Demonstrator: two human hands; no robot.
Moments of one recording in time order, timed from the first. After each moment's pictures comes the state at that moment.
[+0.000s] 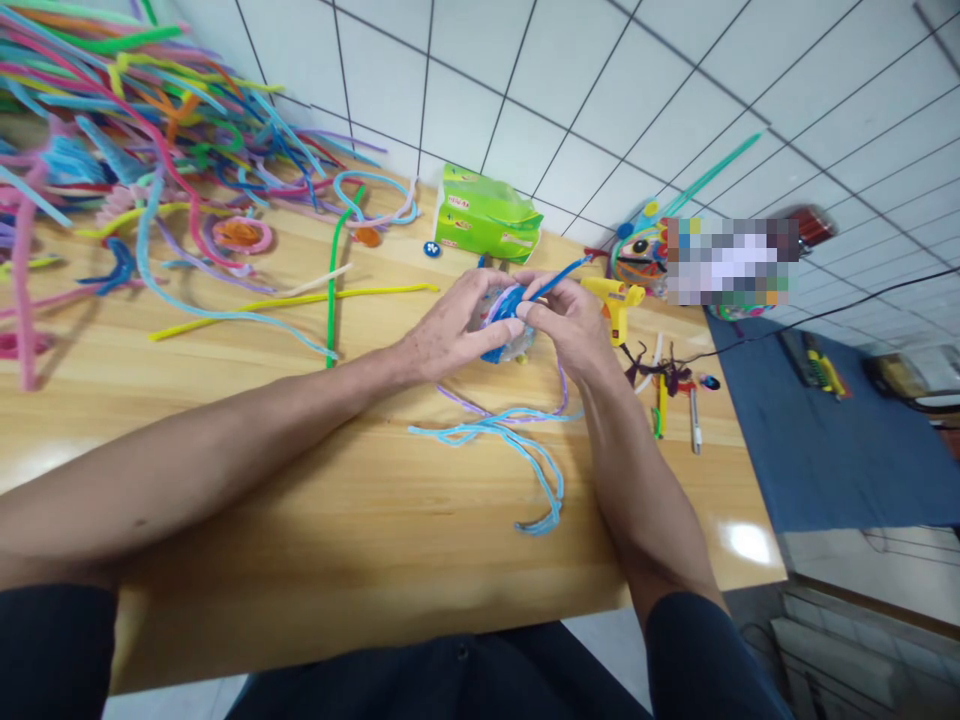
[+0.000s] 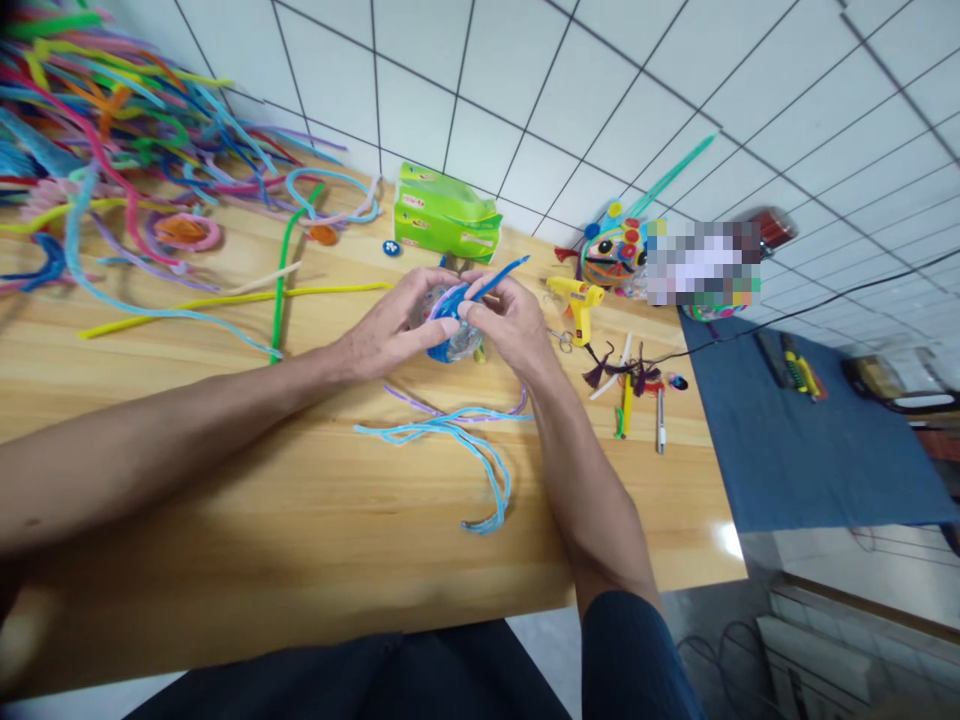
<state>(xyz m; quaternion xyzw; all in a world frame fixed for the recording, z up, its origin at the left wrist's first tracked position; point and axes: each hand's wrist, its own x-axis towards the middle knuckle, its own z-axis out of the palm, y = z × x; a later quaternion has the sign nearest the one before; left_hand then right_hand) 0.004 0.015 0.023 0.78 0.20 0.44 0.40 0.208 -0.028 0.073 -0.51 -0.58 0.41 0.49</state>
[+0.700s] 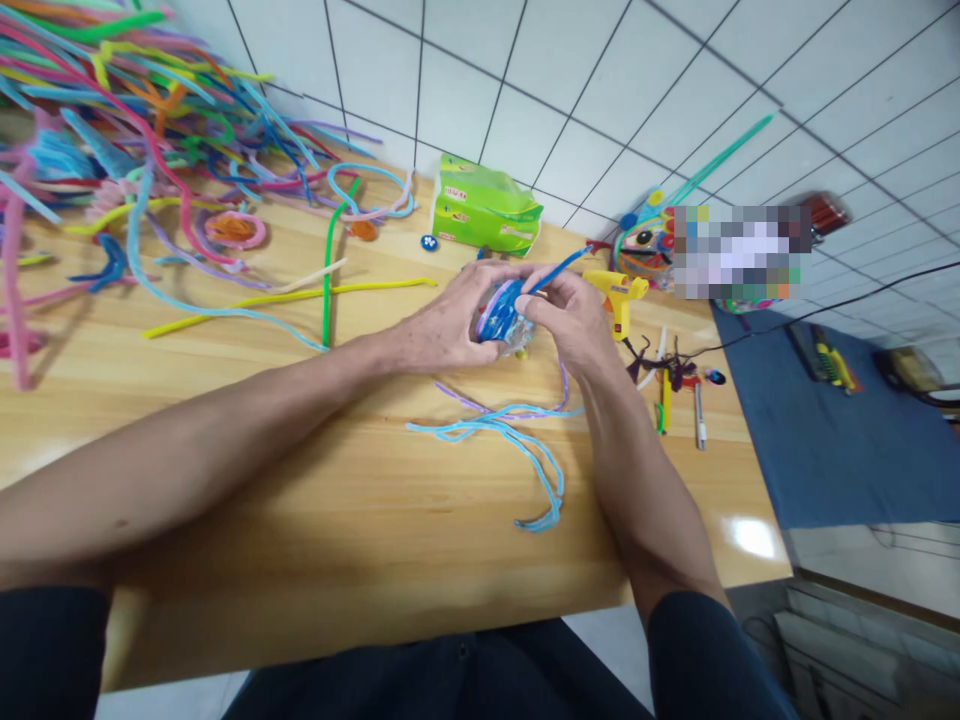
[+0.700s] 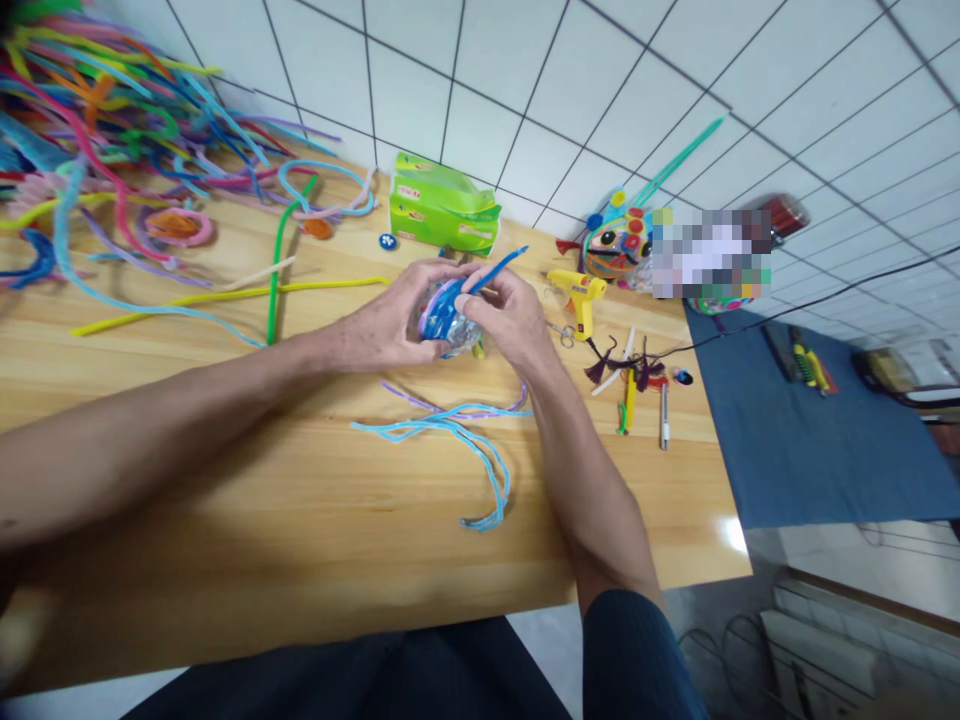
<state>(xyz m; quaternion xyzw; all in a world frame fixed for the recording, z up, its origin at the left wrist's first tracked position) 0.004 0.030 0.025 0.80 0.11 0.43 0.40 0.206 -0.027 0.073 -0.51 -0.58 0.41 0.49</state>
